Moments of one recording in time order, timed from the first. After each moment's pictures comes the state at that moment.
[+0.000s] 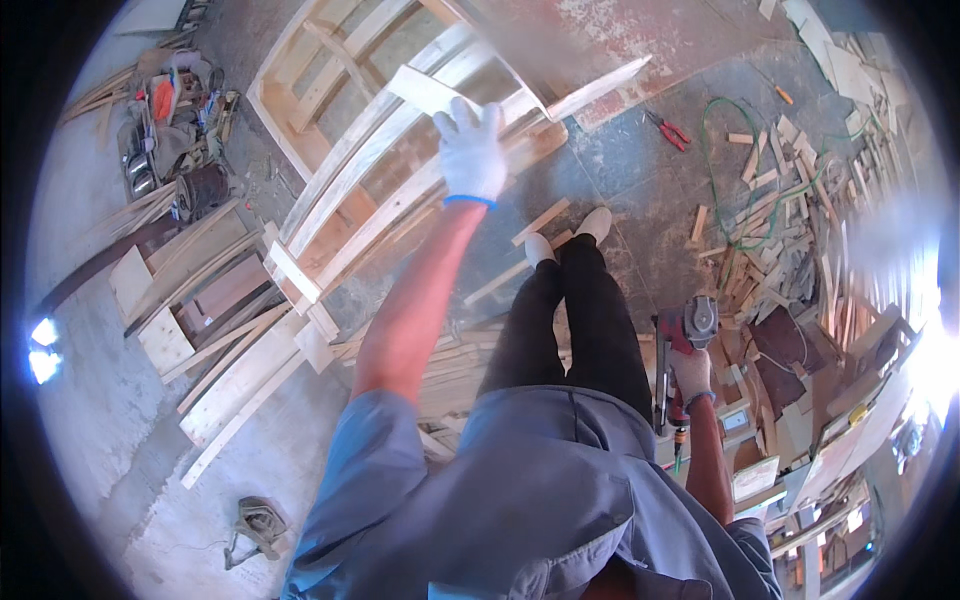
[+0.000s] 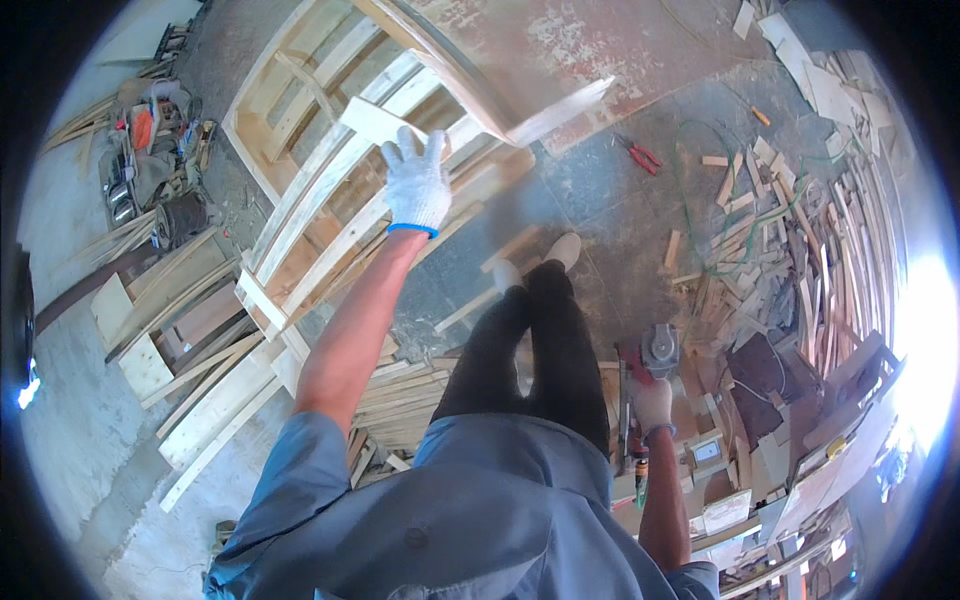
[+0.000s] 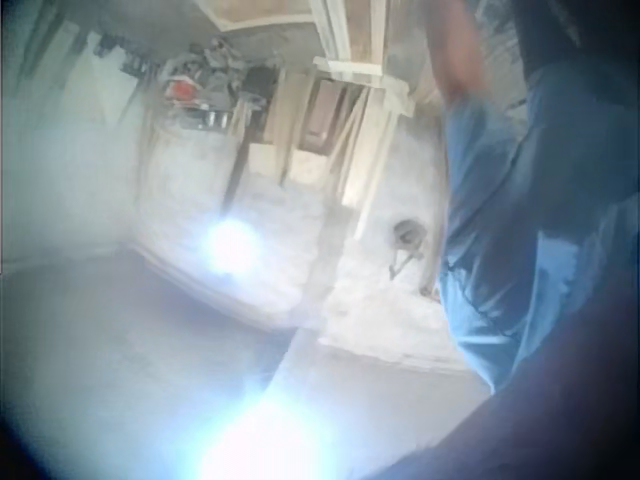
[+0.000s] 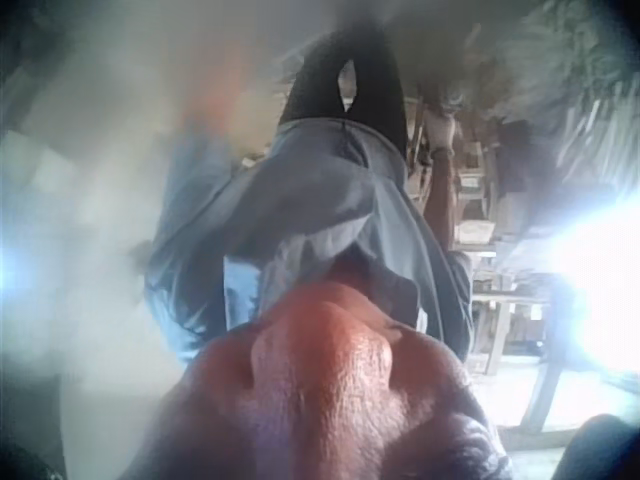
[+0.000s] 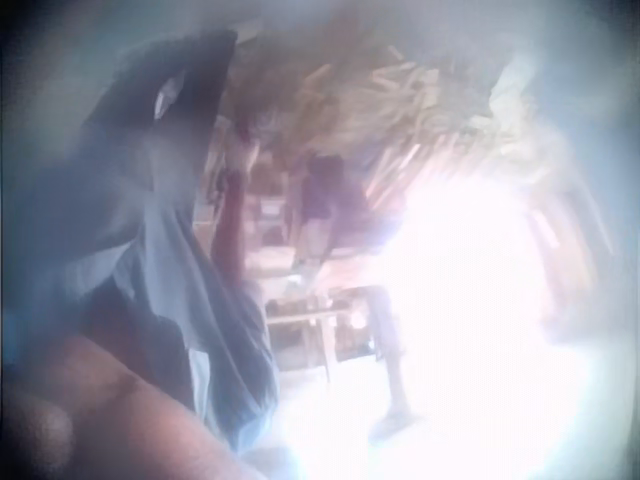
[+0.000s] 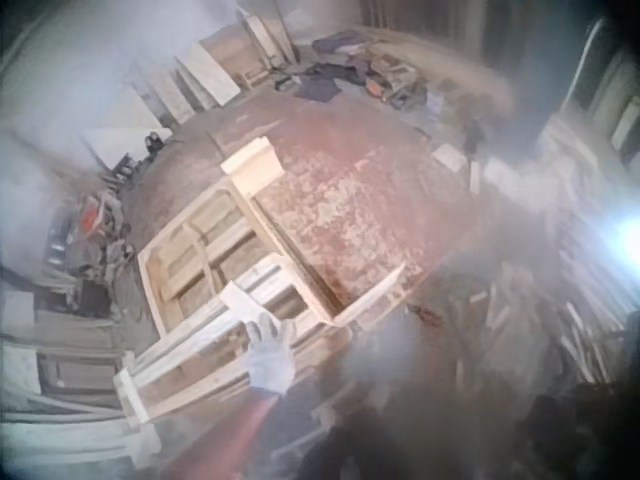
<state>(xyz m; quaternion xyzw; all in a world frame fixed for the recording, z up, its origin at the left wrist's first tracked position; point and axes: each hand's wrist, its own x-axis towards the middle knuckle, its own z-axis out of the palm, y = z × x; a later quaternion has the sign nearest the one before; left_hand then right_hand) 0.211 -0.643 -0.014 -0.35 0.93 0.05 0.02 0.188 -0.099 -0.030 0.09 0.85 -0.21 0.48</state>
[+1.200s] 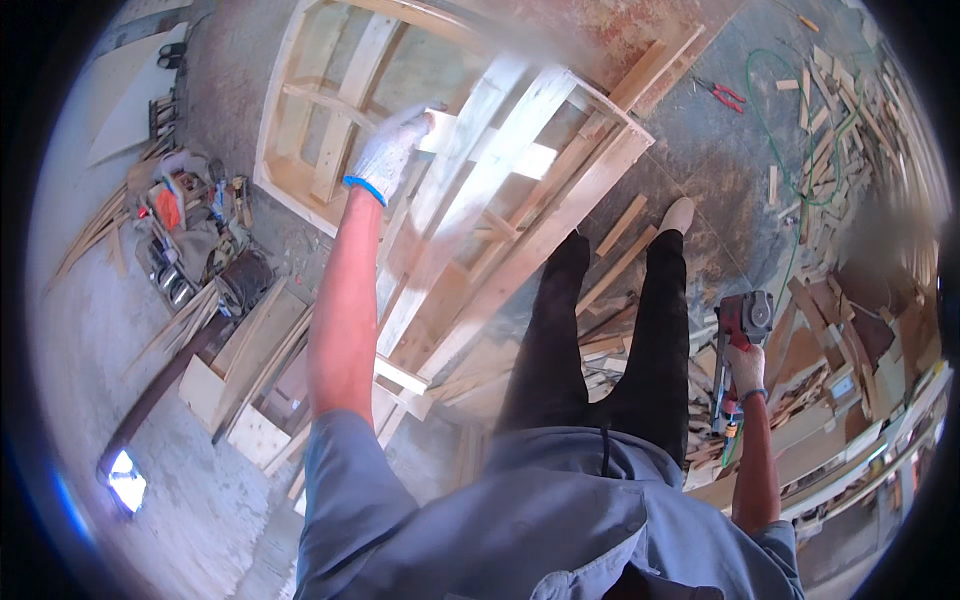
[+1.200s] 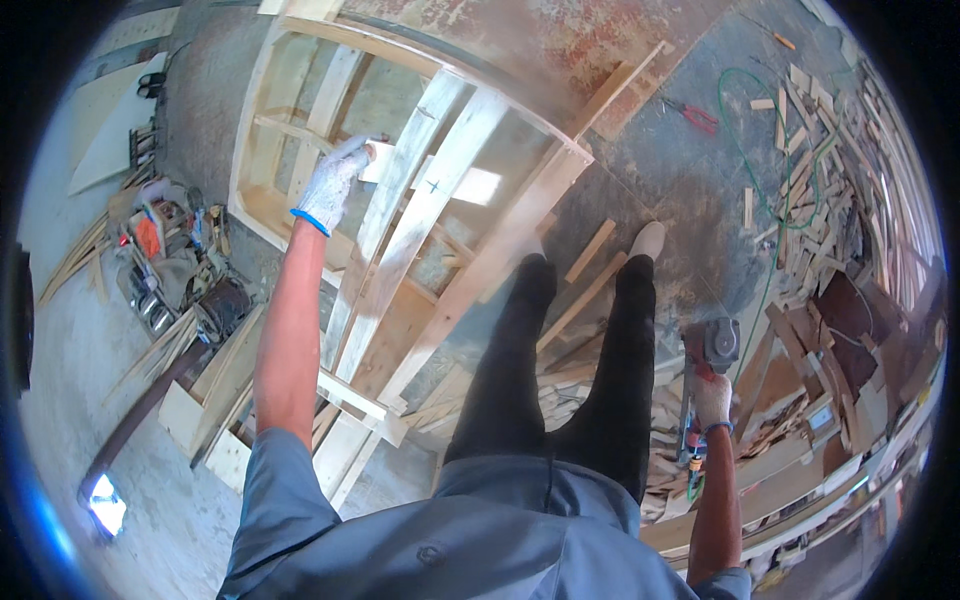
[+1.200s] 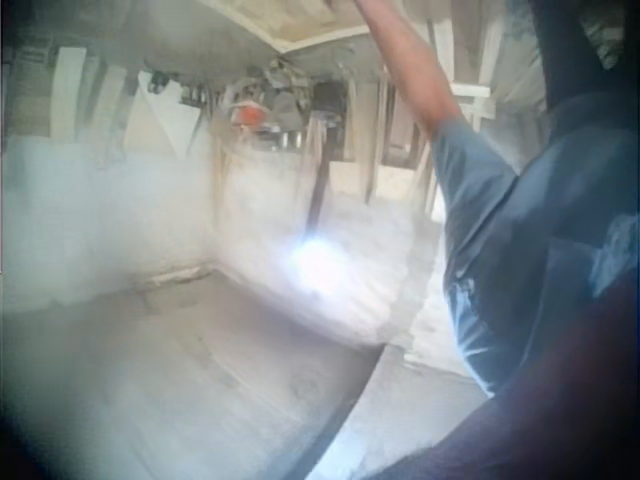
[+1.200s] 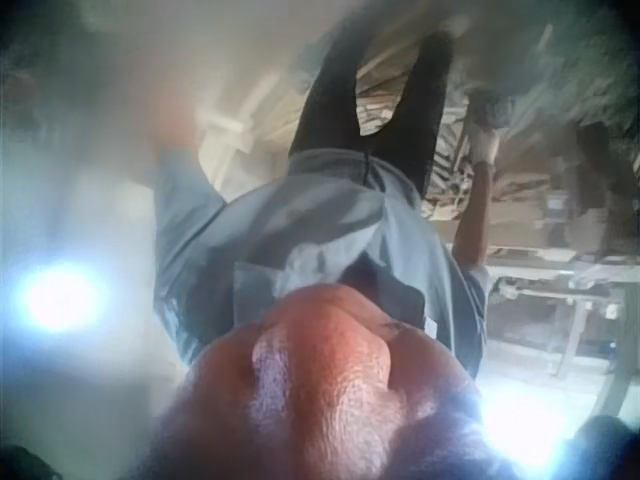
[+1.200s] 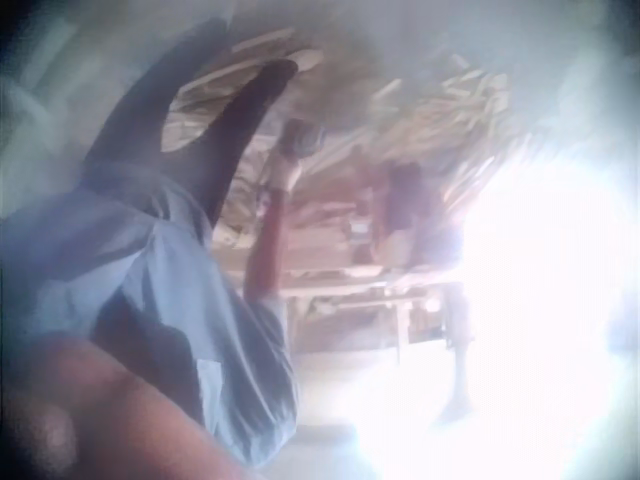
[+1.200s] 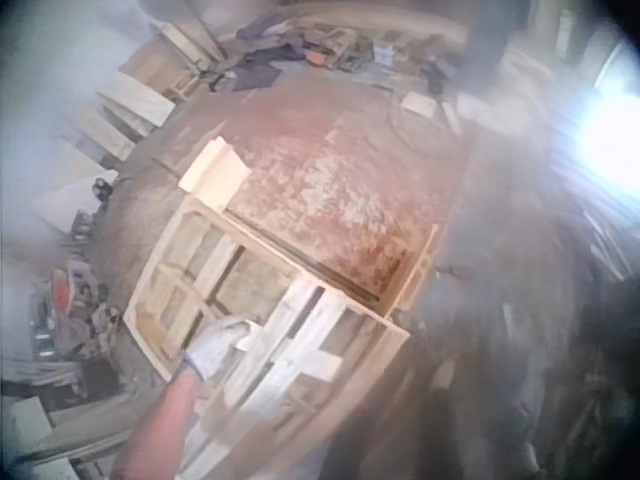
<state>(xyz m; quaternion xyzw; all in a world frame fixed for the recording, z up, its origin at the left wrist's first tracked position) 0.233 -0.956 -0.066 -0.34 0.70 0.60 0.19 0.275 -0.253 -0.044 0.26 0.83 -0.23 0.43</state>
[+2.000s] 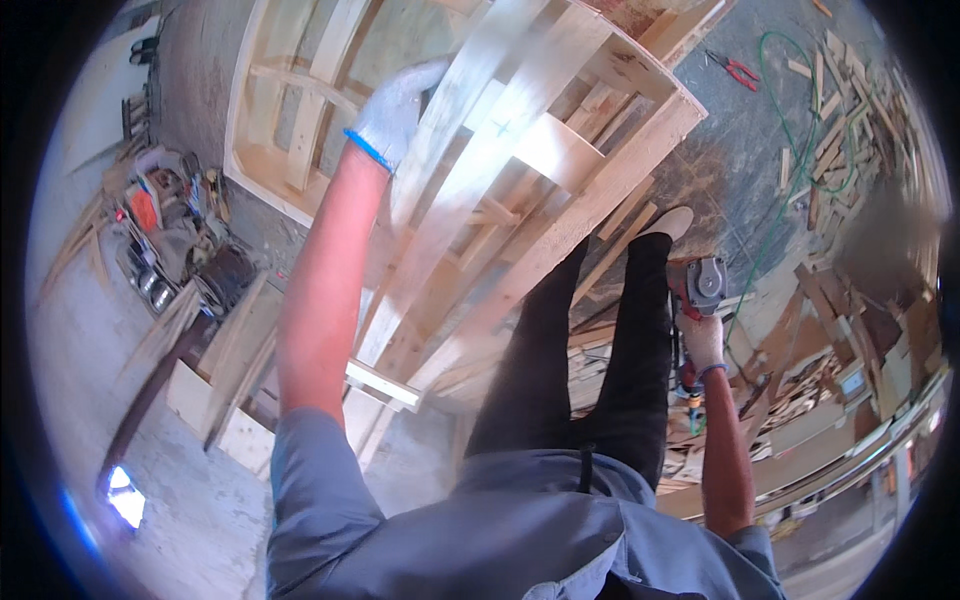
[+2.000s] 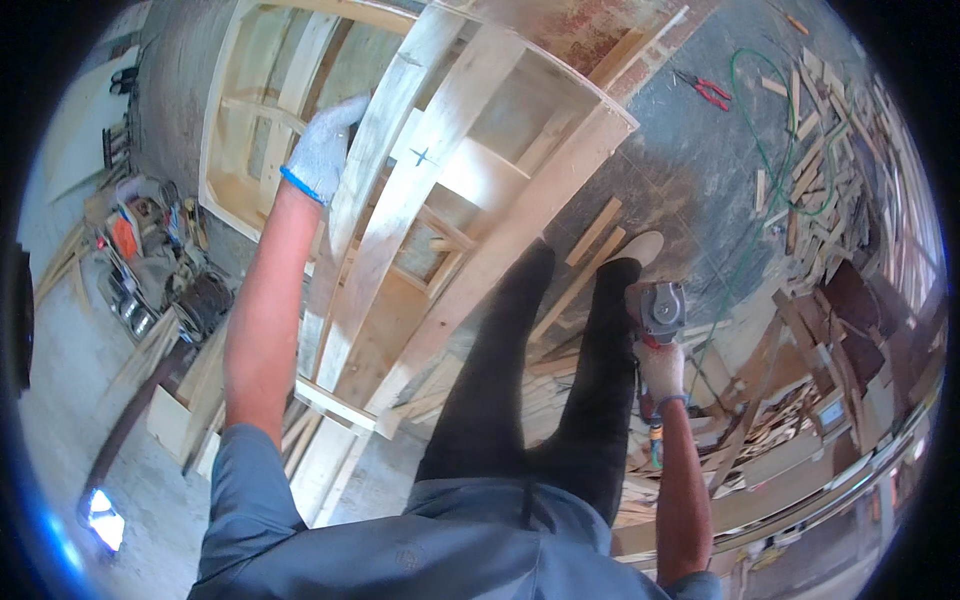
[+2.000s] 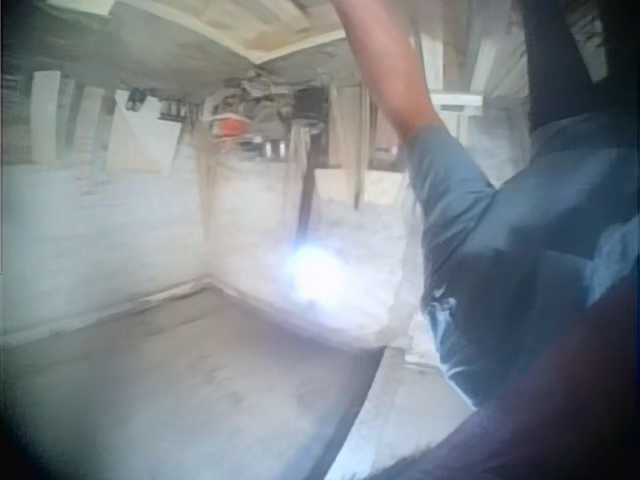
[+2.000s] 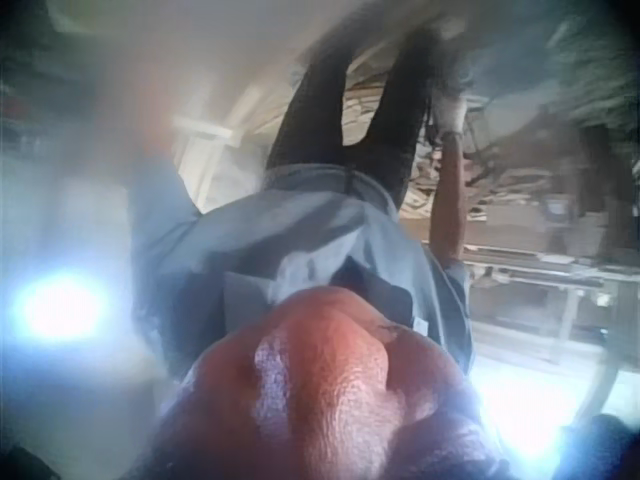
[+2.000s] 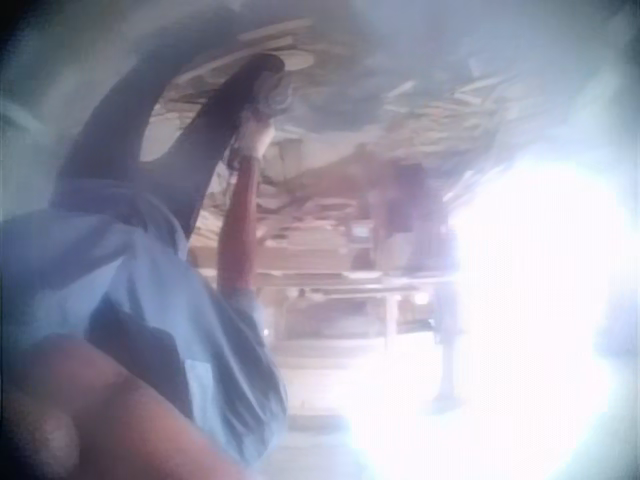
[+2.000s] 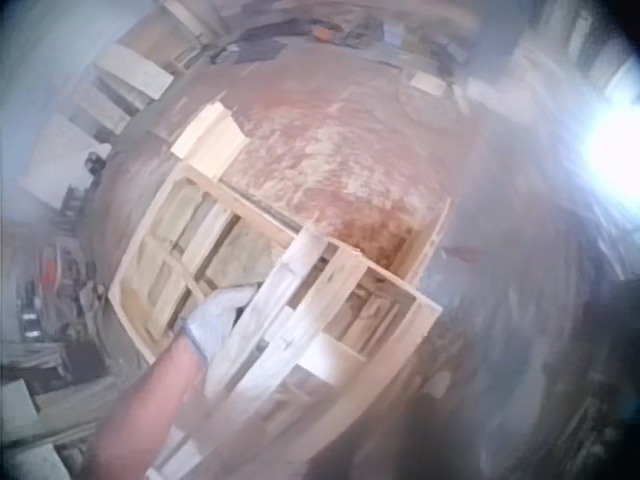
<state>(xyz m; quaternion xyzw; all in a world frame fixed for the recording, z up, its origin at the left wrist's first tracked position) 0.217 -0.924 -0.086 -0.34 0.53 0.76 0.16 0.334 -0.363 -0.117 0.20 0.83 -0.25 0.46</state>
